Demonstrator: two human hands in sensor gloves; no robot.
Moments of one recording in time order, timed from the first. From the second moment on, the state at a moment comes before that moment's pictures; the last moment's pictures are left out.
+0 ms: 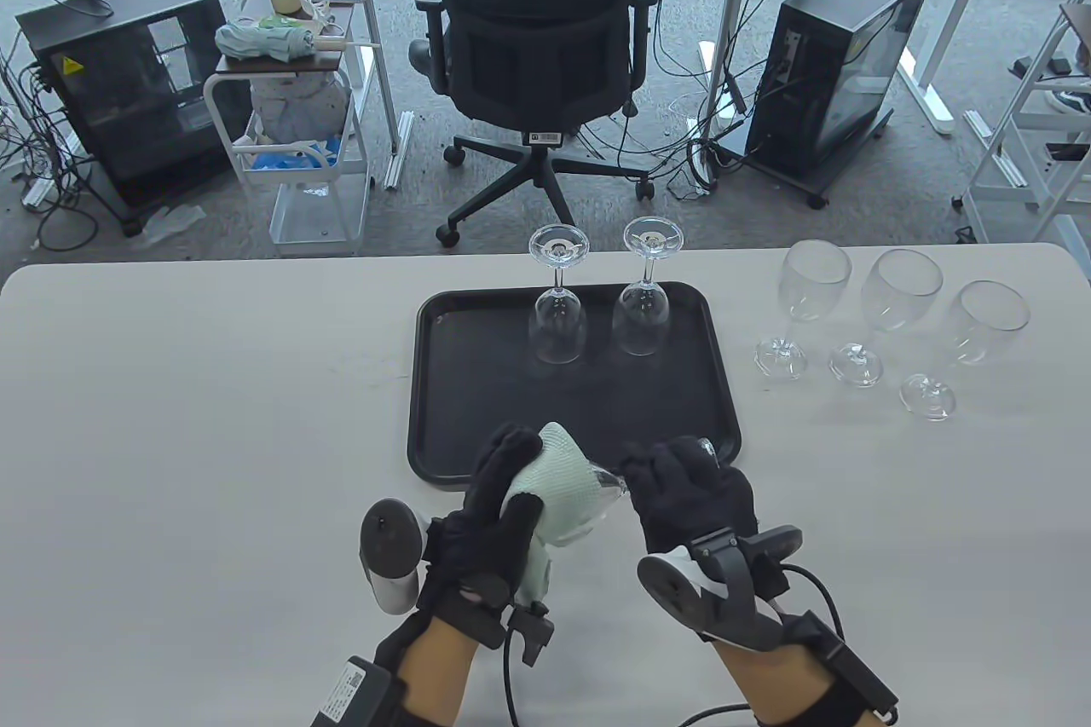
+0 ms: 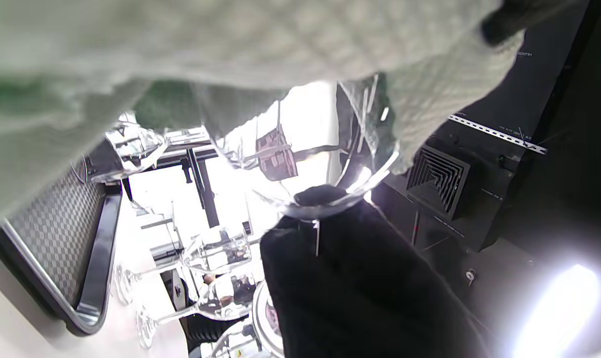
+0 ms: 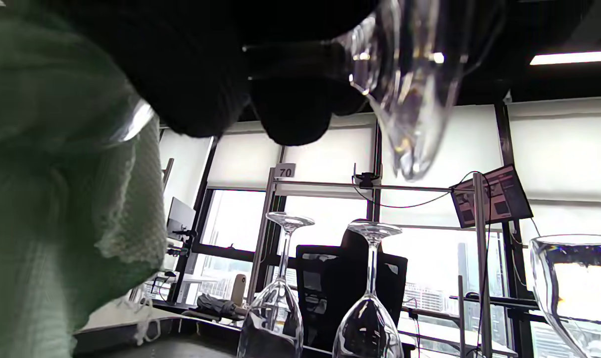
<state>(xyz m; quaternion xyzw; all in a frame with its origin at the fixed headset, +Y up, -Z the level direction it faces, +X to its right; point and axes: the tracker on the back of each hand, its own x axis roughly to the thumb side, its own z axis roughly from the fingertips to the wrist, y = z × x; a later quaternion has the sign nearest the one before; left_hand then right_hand) -0.130 -0.722 -0.309 0.08 -0.23 0.66 0.71 0.112 -0.660 -0.268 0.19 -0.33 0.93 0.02</state>
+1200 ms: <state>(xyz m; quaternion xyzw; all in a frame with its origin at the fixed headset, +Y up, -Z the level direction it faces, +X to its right) -0.134 -0.711 -0.302 0.13 -0.26 0.64 0.71 0.194 -0.715 -0.317 0.22 -0.07 0.79 0.57</state>
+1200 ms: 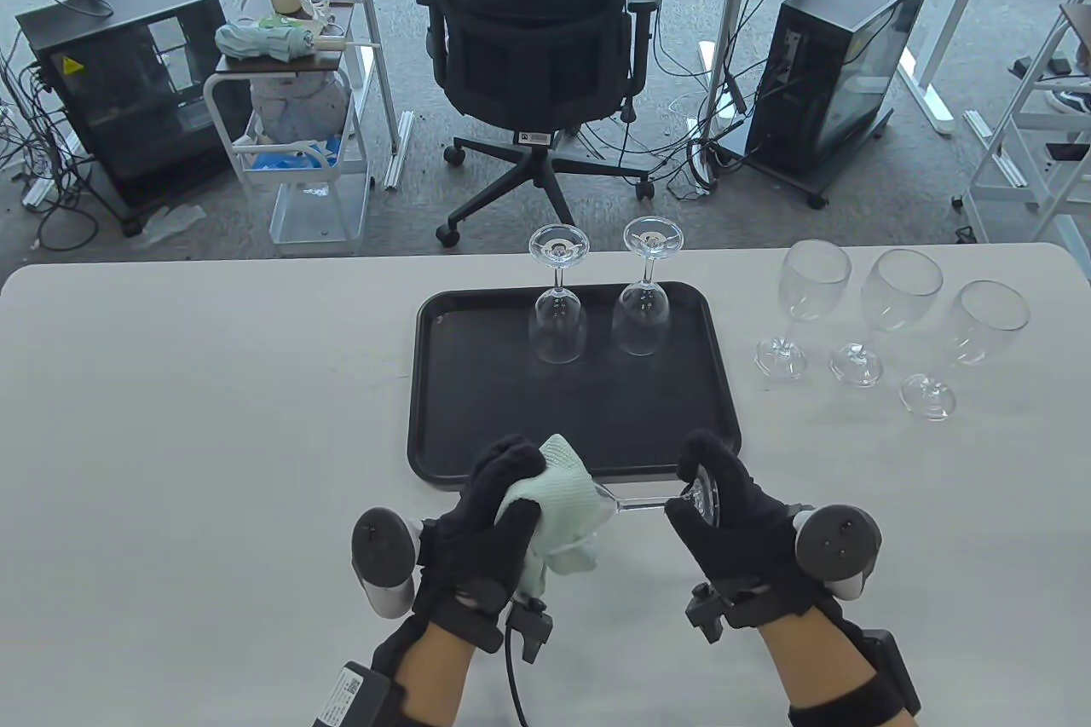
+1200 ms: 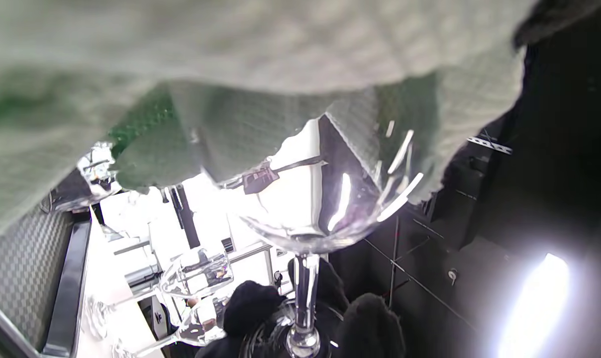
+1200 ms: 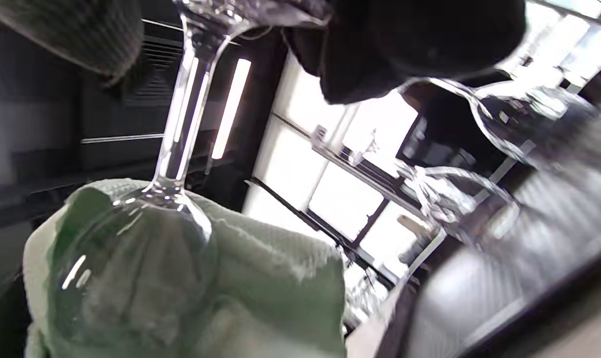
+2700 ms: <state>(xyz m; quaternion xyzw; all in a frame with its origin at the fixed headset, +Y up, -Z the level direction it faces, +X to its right) -0.142 -0.720 -0.310 0.07 -0.23 0.69 0.69 0.185 -0.704 -0.304 0.29 -0.21 0.82 0.44</state>
